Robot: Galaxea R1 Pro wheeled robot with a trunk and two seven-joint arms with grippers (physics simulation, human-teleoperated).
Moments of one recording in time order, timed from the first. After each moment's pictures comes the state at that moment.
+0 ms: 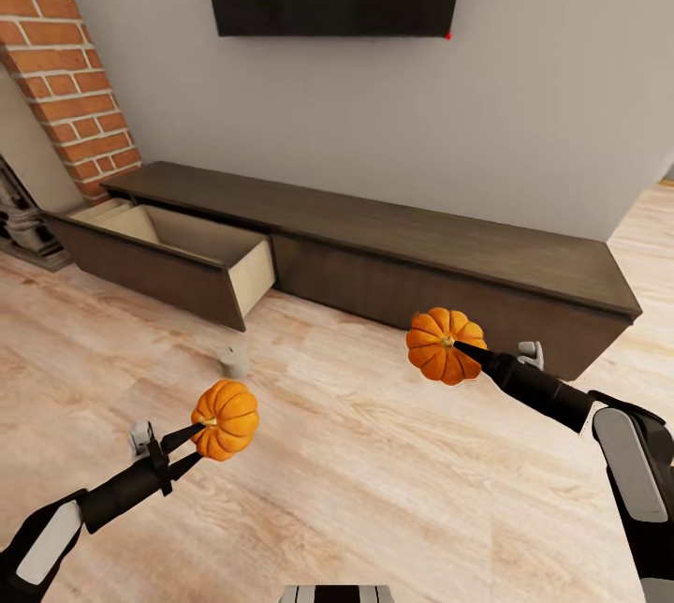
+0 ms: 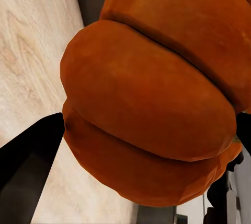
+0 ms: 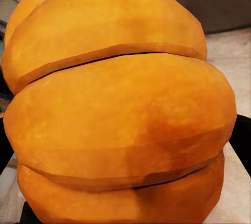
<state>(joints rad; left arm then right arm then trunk) -0.39 0.32 0.15 -0.75 0.89 0.86 -0.96 -0.44 -0.23 -0.26 -1.47 -0.79 0.93 0.55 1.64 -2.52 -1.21</state>
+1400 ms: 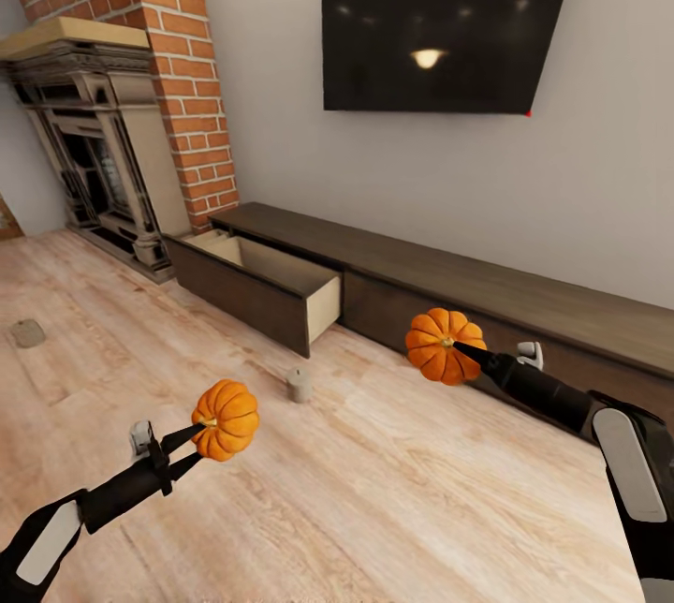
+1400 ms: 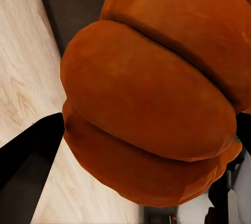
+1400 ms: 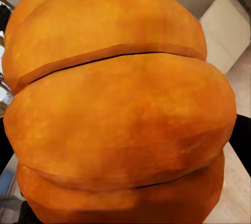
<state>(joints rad) -0.39 0.32 0.16 -0.75 0.88 0.86 -0.96 -0.44 -0.23 -0.26 -1.47 -0.78 0.92 0.55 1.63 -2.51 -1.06</state>
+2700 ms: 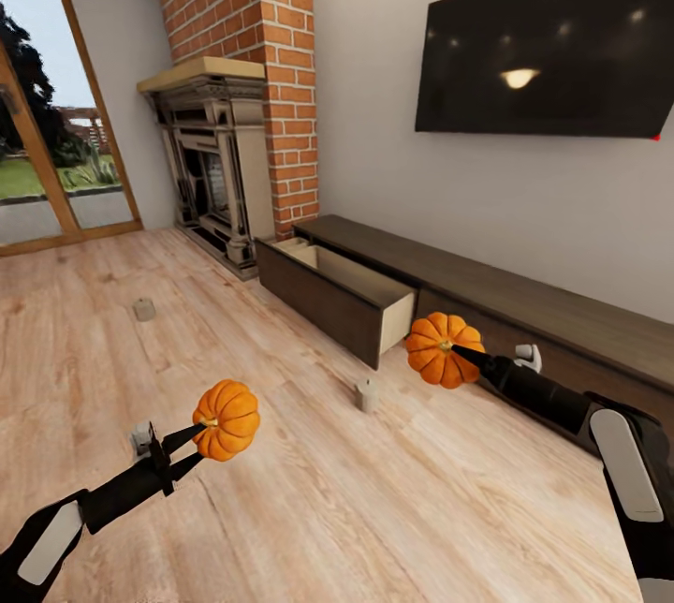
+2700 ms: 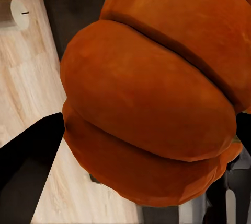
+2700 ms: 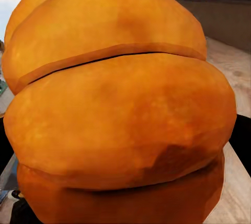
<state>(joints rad) -0.39 0.32 0.16 -0.75 0.89 0.86 -0.96 -0.44 -0.23 -0.25 -1.45 -0.78 0.92 0.51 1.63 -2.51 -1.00</state>
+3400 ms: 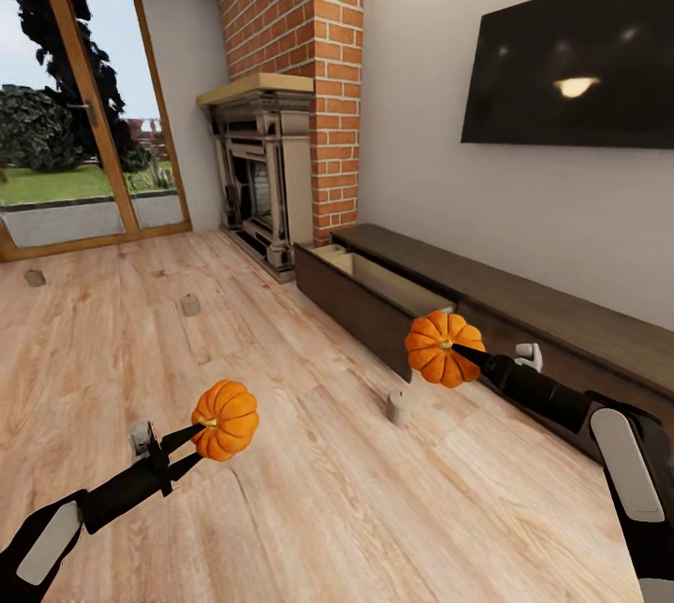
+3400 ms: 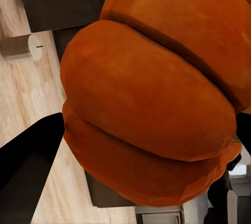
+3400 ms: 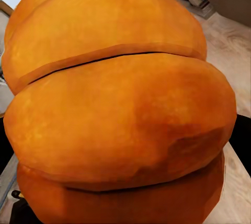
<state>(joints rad) -0.39 0.32 0.16 -0.75 0.89 0.86 -0.96 -0.44 -0.23 -0.25 -1.46 -0.78 0.93 0.51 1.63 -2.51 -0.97</state>
